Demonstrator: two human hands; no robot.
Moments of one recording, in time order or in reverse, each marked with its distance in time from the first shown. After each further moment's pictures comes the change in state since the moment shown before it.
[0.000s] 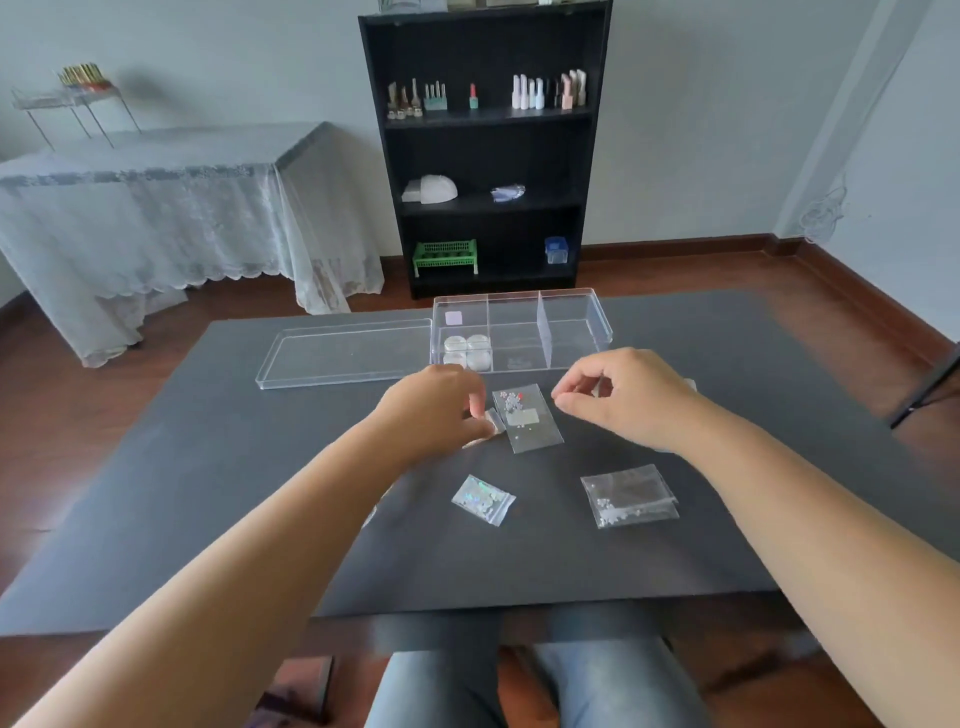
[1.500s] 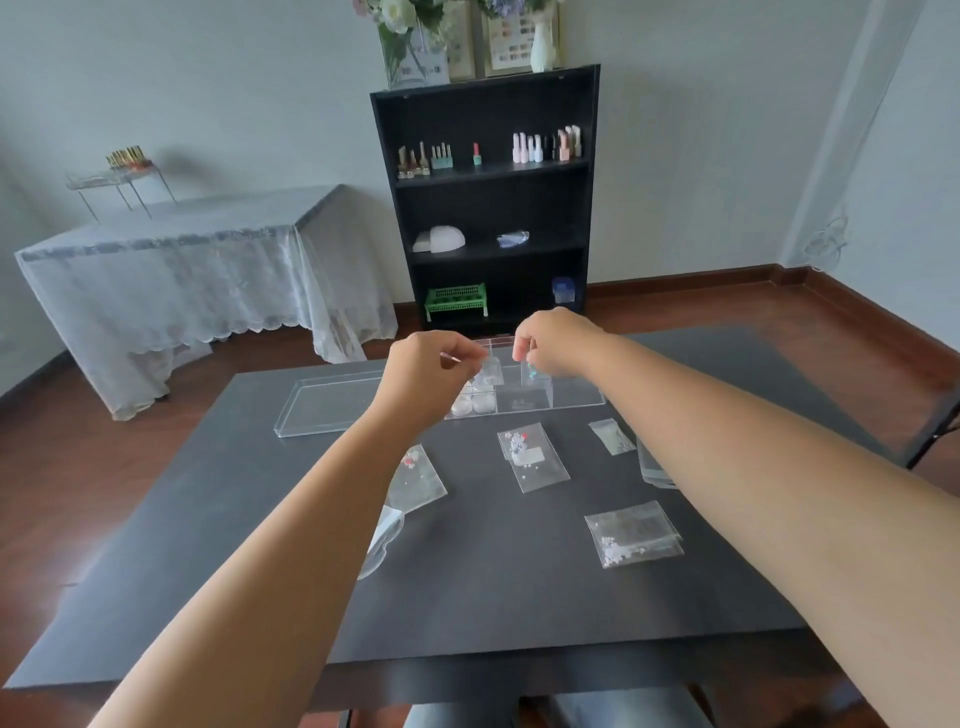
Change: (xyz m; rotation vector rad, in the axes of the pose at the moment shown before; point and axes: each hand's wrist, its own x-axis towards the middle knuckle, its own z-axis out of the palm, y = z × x) left_hand 0.027 0.006 -0.040 -0.471 0.465 -0.097; right_hand 0.127 -0.023 -0.007 -0.376 -0.088 -0.014
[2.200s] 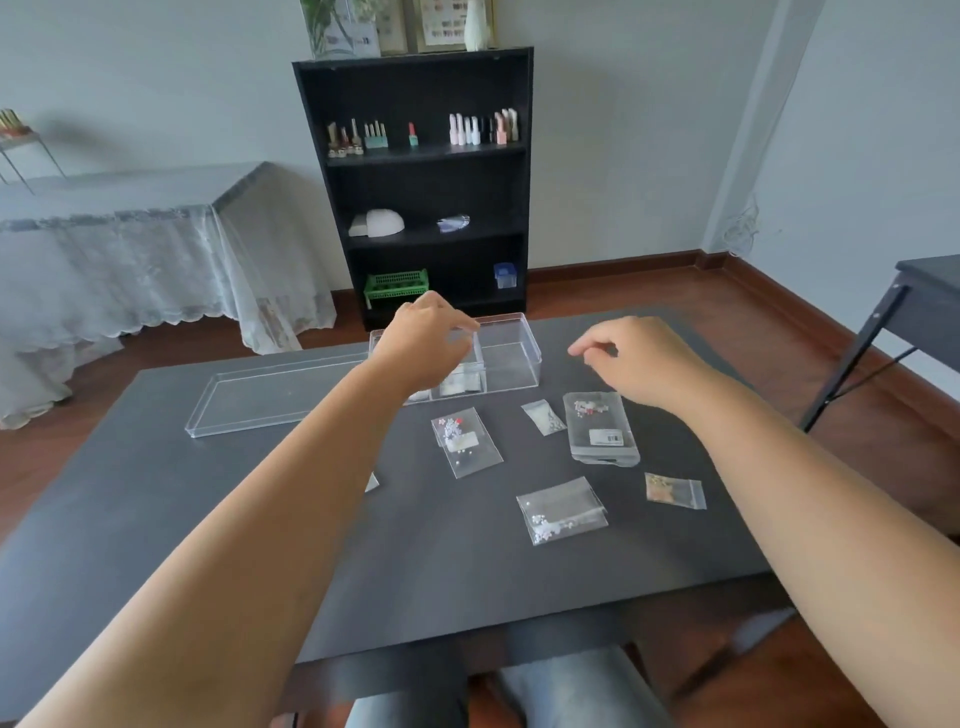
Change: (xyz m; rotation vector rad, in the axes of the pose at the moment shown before) left_hand 0.045 0.021 0.055 0.350 -0.247 0.189; right_hand -0.123 0.089 -0.016 0.173 0.226 0.167
